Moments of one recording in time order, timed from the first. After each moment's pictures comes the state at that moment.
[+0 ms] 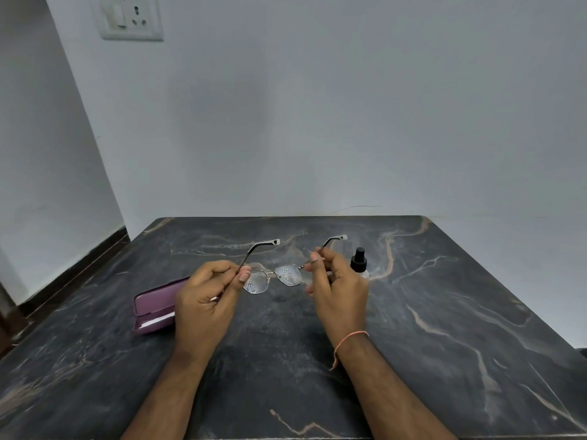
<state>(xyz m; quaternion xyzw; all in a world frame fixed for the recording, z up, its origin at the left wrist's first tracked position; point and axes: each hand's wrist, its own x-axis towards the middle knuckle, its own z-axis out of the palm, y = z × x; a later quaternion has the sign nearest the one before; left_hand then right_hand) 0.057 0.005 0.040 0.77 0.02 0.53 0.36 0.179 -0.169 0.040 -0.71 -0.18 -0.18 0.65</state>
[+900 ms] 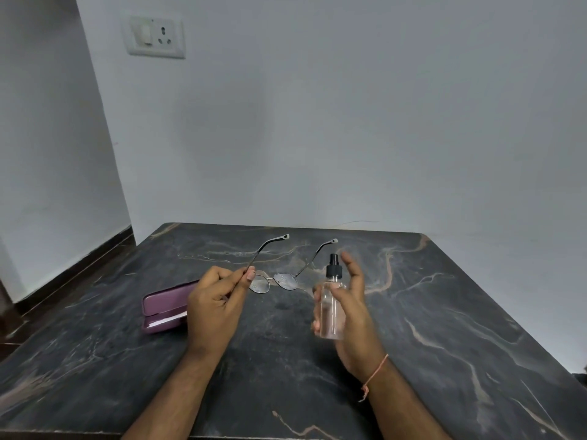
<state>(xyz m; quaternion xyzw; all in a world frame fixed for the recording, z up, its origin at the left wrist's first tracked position) 0.067 0.008 0.034 0.75 0.08 0.53 0.38 0.147 -0.208 0.055 -0.51 -0.24 0.14 0.81</state>
